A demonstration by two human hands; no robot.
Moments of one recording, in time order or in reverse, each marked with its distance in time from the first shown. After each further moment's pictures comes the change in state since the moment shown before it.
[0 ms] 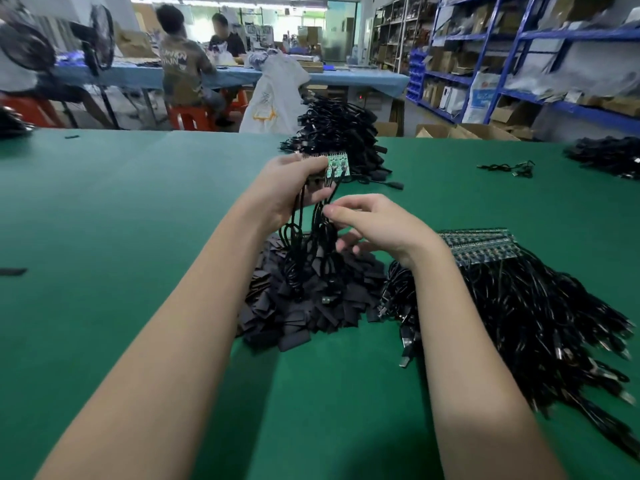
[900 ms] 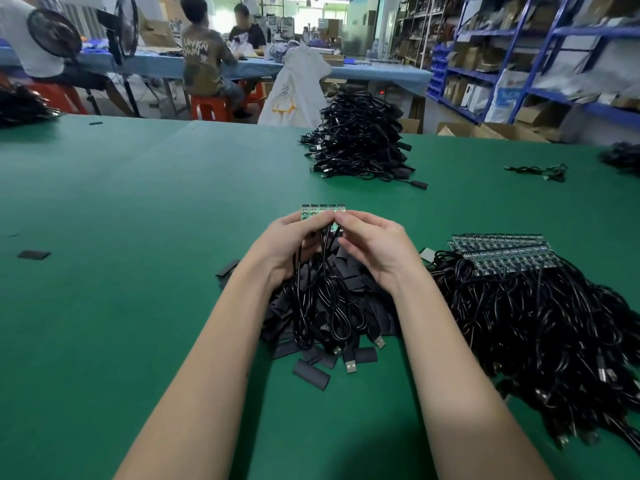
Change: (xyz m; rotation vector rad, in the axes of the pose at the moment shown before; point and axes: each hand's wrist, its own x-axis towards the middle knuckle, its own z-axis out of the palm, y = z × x) left_hand -0.012 -0.079 -0.049 -0.109 -0.076 -0.122; right_hand 0.029 0.039 0.046 0.704 0.190 0.080
